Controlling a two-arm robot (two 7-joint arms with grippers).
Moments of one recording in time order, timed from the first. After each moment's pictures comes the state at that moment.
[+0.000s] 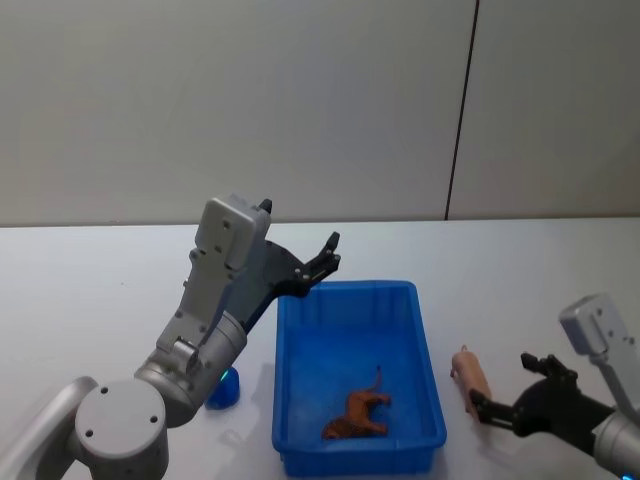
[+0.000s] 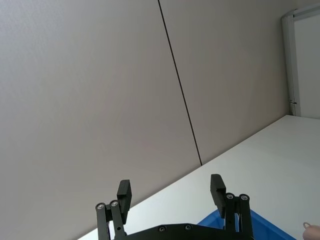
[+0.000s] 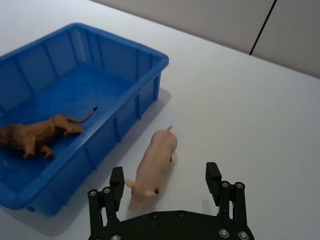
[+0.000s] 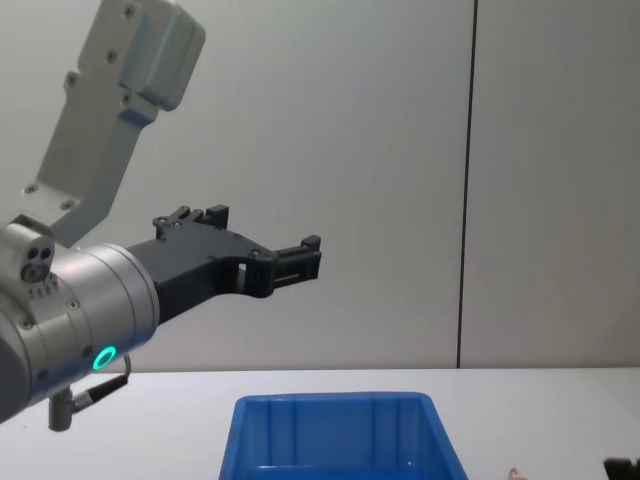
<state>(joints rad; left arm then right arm) -0.24 0.38 0.45 -1.63 -0.20 0.01 -0.01 0.05 0.37 -0.24 -1.56 0.15 0.29 0.38</state>
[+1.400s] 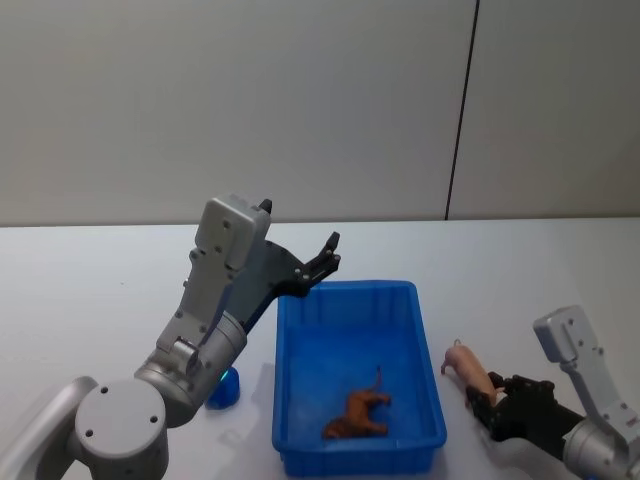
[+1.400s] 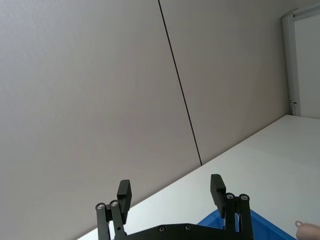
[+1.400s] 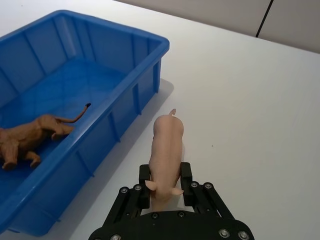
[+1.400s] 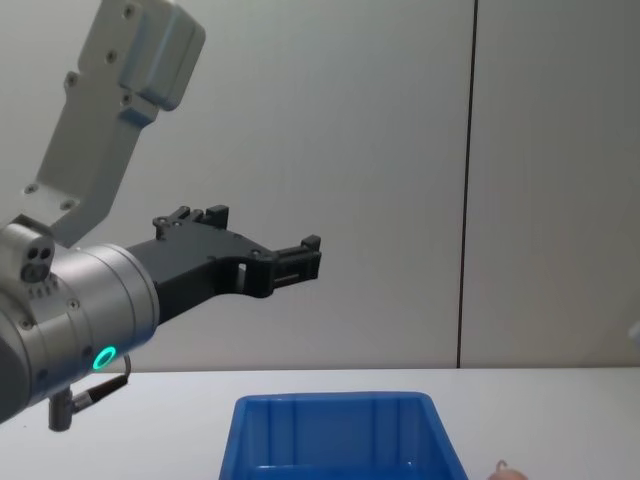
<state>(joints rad) -0.24 0.38 0.45 -1.63 -0.20 0.01 -0.01 0.09 0.30 -0.28 -1.43 0.15 0.26 0.33</state>
